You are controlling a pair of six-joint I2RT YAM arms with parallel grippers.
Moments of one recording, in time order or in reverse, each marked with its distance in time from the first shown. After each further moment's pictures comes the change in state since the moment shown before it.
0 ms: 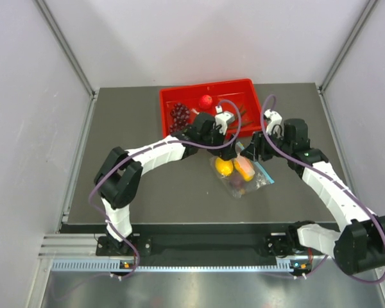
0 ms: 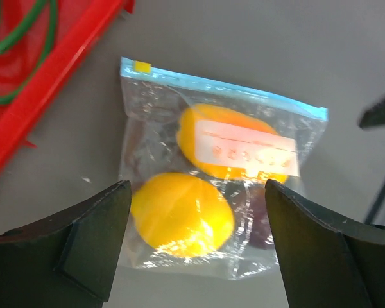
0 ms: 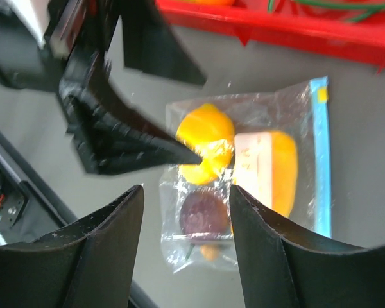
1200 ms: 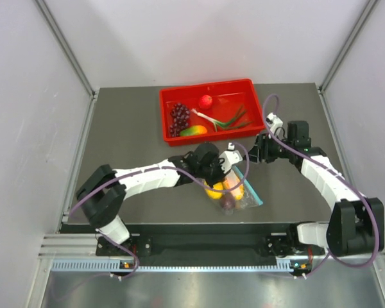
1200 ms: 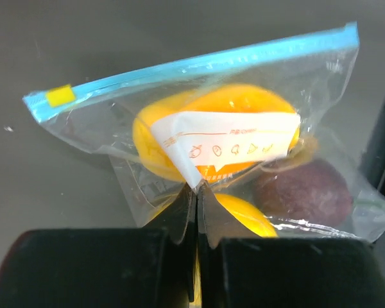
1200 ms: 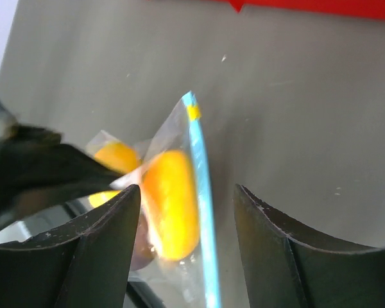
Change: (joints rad) left arm -0.173 -0.180 -0.266 -0.058 -0.079 0.359; right arm -0.119 0.084 -0.059 0.030 -0.159 -0.029
